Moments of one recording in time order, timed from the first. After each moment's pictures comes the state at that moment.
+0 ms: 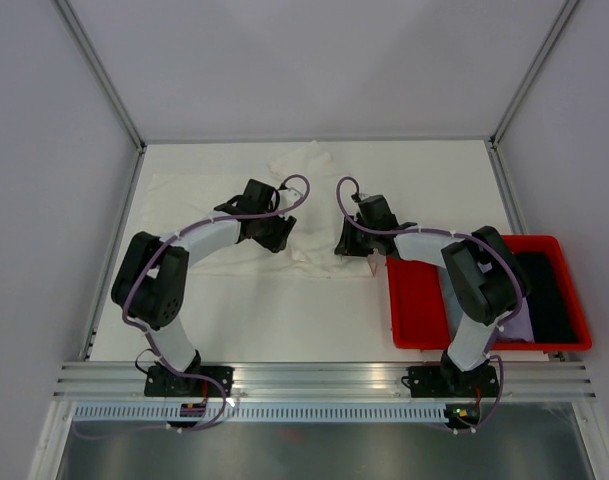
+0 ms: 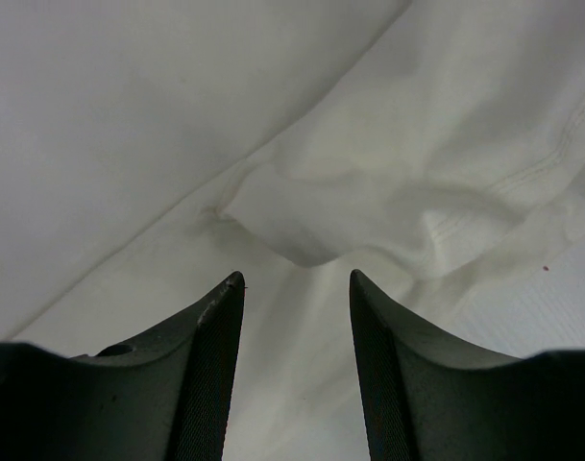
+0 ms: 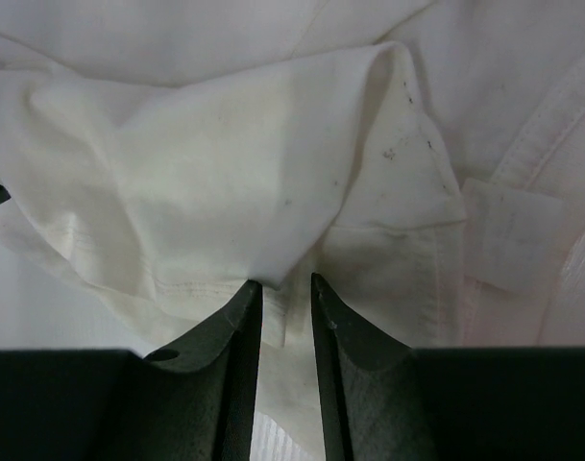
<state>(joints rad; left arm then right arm) -0.46 1.74 1.11 -0.35 0.17 0.22 0.48 1.79 0.94 0.00 -0.21 0.51</state>
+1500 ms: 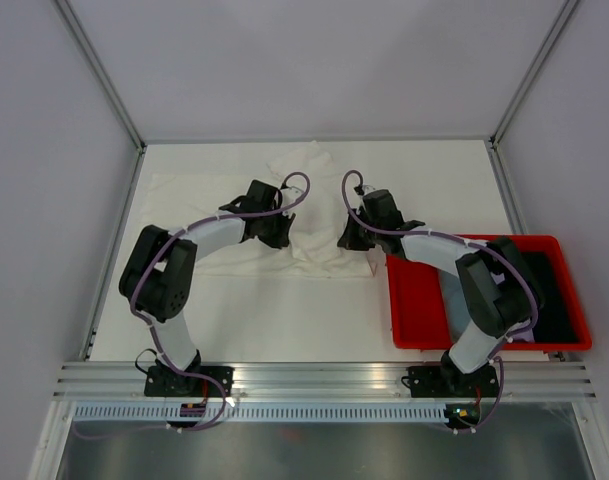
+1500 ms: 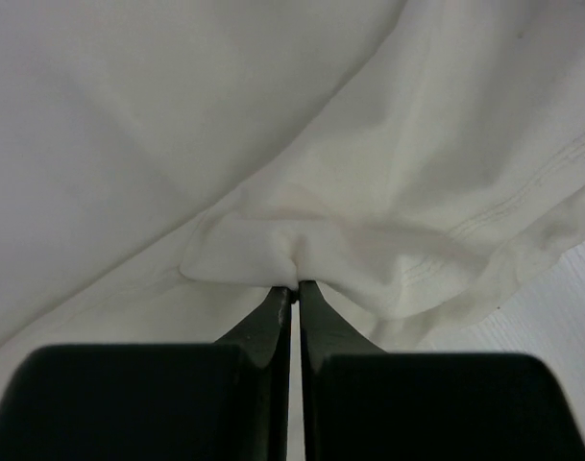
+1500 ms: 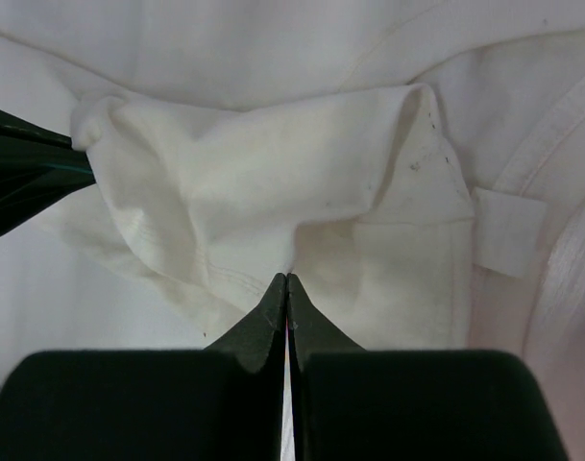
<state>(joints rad) -0.46 1.82 1.12 -0.26 0.25 0.10 0.48 1.70 0.94 0.00 -0.21 0.51</state>
